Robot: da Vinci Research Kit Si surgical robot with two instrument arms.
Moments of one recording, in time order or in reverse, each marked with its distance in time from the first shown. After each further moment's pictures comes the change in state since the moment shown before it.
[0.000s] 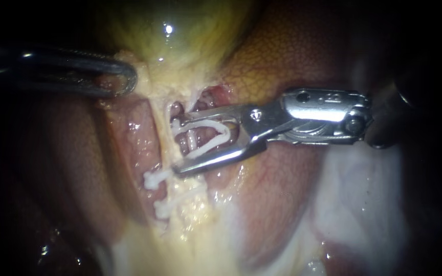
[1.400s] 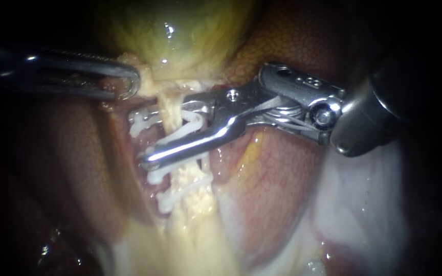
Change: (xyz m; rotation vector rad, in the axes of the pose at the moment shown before) right arm 0.004 -0.001 0.001 0.135 0.136 0.083; left arm 0.000 0.000 0.000 -0.004 -0.001 0.001
